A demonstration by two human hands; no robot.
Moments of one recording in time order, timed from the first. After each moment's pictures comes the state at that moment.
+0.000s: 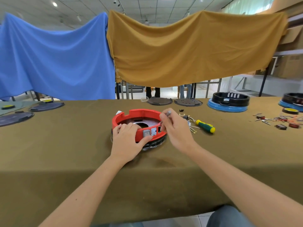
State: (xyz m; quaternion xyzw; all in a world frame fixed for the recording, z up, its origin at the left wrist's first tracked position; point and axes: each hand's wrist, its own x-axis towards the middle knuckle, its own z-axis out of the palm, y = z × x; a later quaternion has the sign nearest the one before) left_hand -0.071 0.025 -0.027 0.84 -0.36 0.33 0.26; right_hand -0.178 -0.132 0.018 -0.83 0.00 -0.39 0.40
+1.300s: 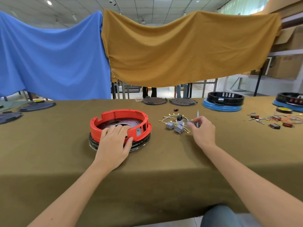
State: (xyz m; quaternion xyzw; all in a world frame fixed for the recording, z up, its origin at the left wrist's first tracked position) left_hand -0.080 0.038 -0.028 0.83 -0.39 0.37 0.17; right_hand -0.182 -0.251 -0.020 -0.77 0.28 -0.42 0.38
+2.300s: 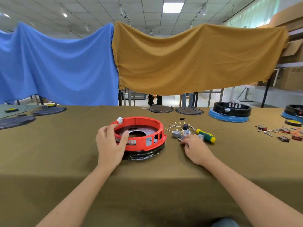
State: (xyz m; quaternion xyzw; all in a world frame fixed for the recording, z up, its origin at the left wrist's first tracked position) left_hand -0.061 0.048 -0.028 0.79 -0.22 0.29 0.50; right_hand -0.173 -0.240 -0.034 -0.97 0.12 -0.21 0.09
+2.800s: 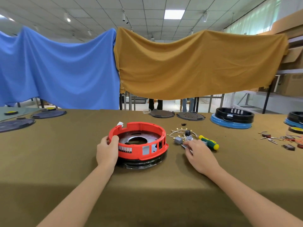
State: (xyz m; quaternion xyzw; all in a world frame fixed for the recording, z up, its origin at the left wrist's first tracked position) left_hand -0.036 0.040 -0.022 0.73 0.00 0.07 0.68; right_hand -0.180 -0.232 -0.032 -0.94 0.11 -0.30 0.10
